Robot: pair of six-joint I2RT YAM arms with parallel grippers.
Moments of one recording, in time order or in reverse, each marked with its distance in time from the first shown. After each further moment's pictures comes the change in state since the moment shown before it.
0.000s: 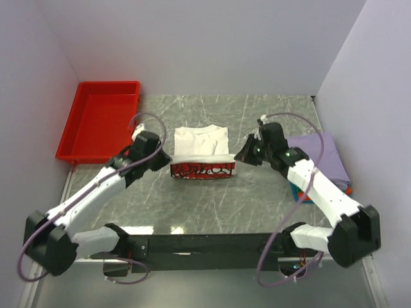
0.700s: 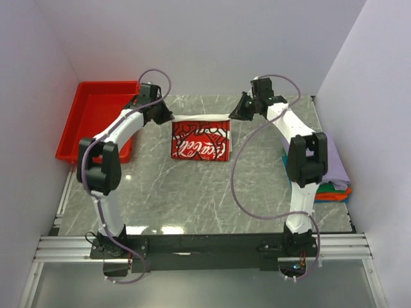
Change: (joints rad) left arm 0.311 0.795 0.703 0.082 0.261 0.203; right arm -0.204 0.835 0.803 -0.032 -0.169 -0.059
